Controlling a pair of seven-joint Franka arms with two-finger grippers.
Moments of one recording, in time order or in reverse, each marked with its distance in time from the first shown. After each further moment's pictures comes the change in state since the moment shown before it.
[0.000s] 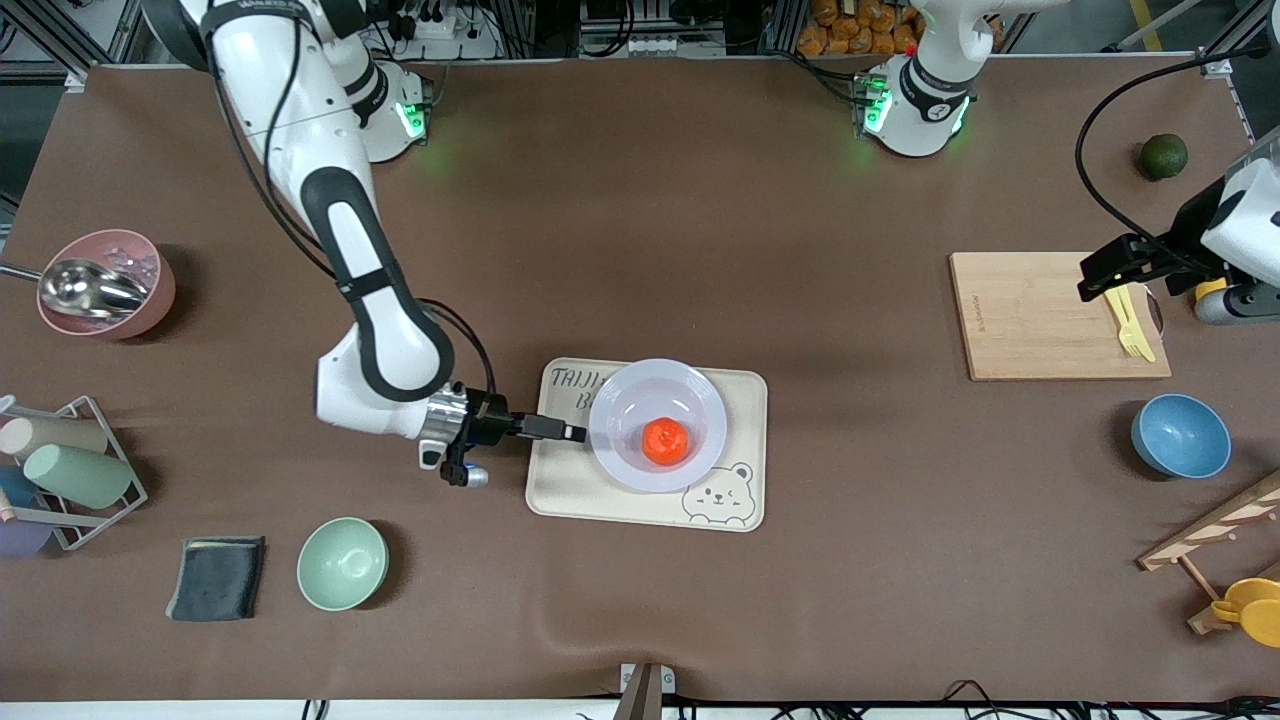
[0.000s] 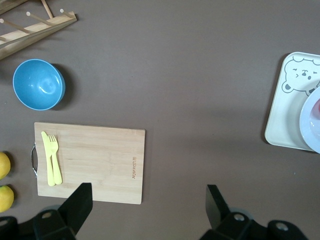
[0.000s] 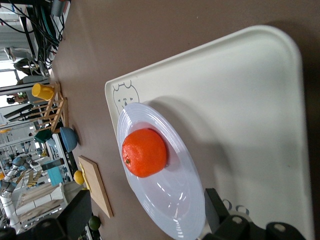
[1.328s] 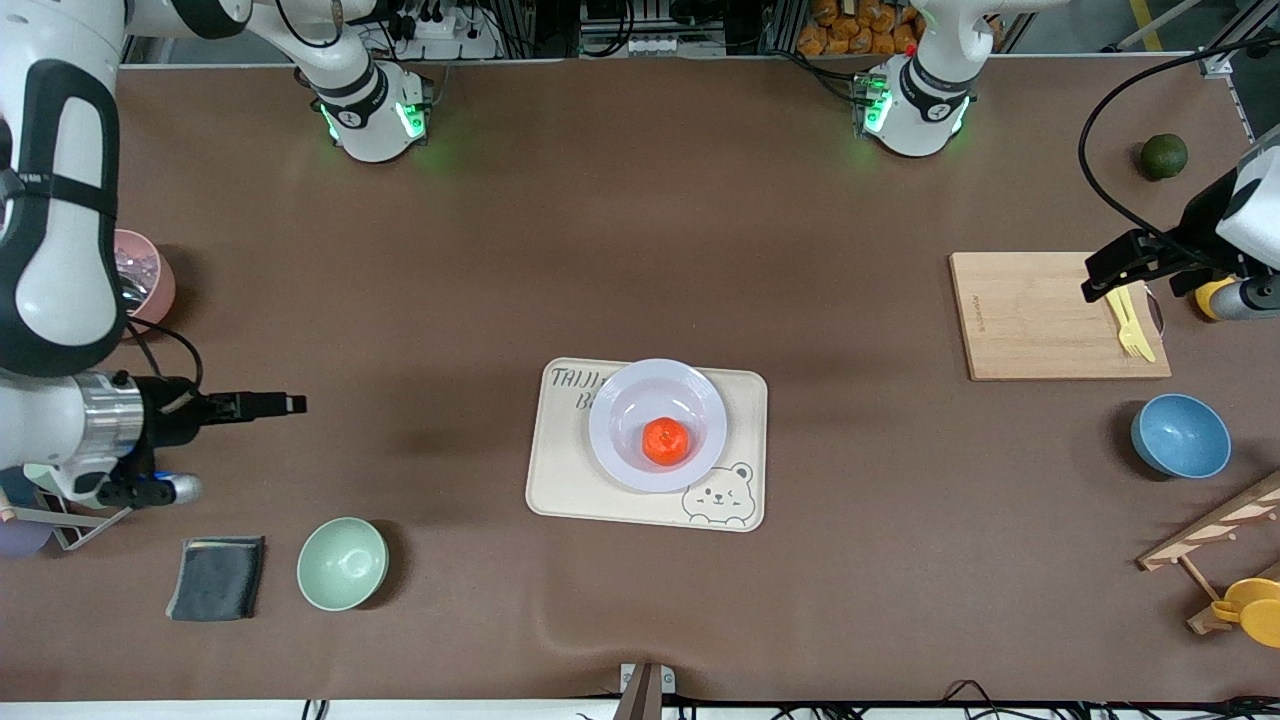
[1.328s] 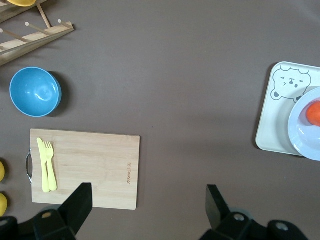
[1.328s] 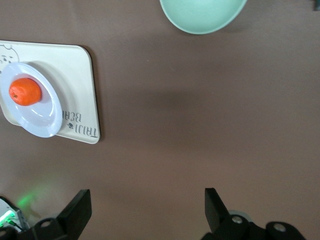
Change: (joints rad) left arm 0.002 -0.003 -0.001 0.021 -0.021 0.011 0.000; right arm -0.389 -0.137 -0.016 0.471 -0.950 -0.760 0.242
